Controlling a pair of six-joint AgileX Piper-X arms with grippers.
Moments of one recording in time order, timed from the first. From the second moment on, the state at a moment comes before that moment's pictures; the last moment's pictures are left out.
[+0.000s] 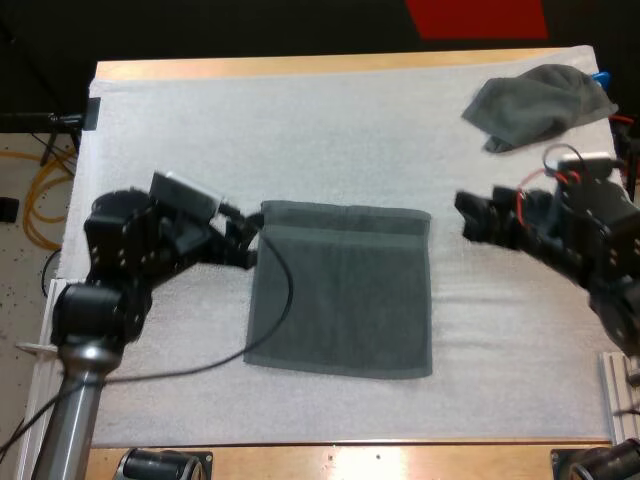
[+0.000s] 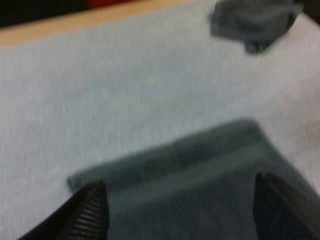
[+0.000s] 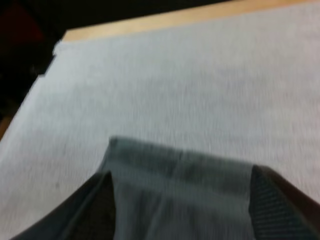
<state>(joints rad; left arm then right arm) -0.12 0.94 -0.90 0.69 0.45 -1.71 0.38 0.97 -0.90 0.57 -0.20 -1.50</state>
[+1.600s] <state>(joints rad) -0.12 0.59 -0.60 1.10 0.39 -1.66 0.64 1.31 -0.36 0.17 -0.53 -0.80</state>
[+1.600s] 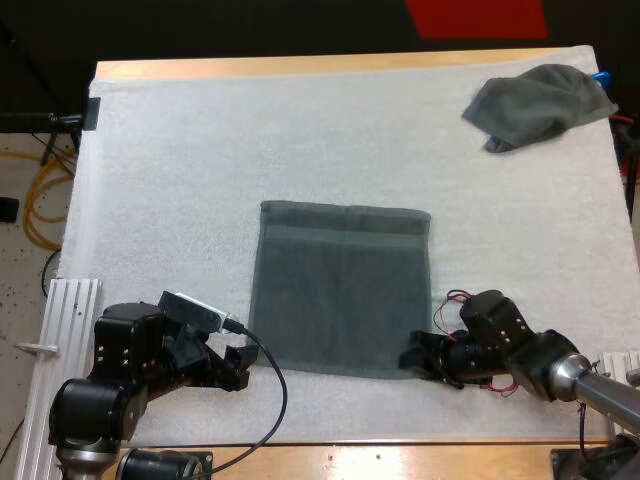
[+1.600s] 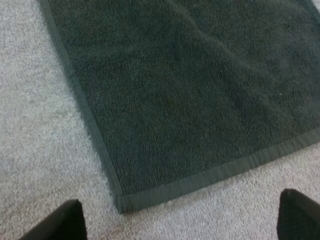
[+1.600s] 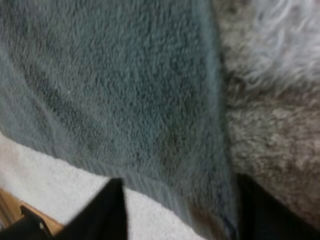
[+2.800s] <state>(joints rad) -0.21 1.16 -0.48 0.75 0.48 -1.88 0.64 1.19 -0.36 0.39 -0.43 -0.95</state>
